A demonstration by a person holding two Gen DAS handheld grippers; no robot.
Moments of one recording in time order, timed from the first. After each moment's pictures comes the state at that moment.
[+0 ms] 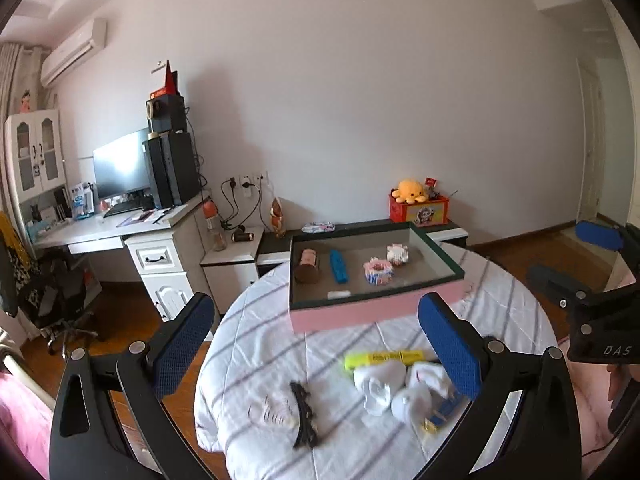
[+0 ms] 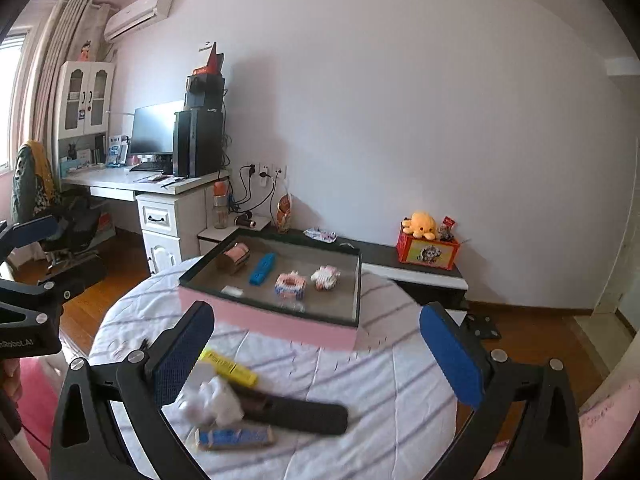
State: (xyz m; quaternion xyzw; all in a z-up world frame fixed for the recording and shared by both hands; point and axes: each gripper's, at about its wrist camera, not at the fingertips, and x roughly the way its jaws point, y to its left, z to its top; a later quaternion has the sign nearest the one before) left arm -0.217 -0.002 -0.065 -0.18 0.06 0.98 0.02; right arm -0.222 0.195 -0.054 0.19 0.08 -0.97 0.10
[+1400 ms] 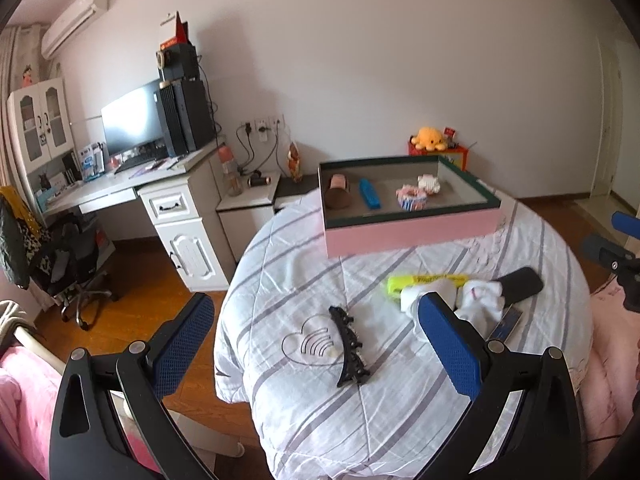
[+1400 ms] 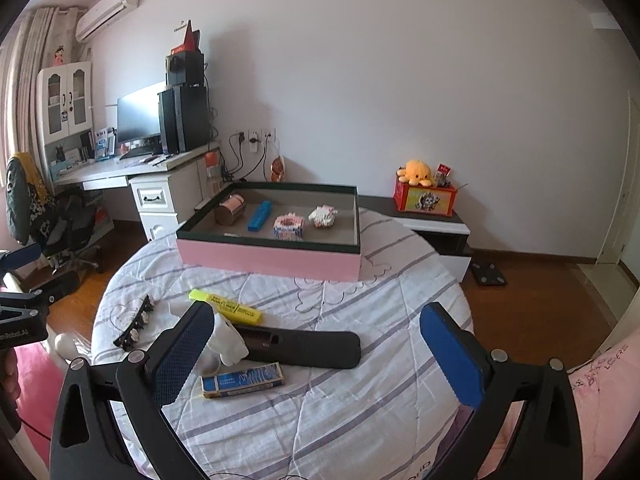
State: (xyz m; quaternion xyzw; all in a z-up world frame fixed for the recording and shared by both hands) left arm -0.223 -0.038 -0.124 -0.28 0.06 0.96 0.00; right arm -0.210 0.208 -0.098 0.27 0.04 -0.96 0.09
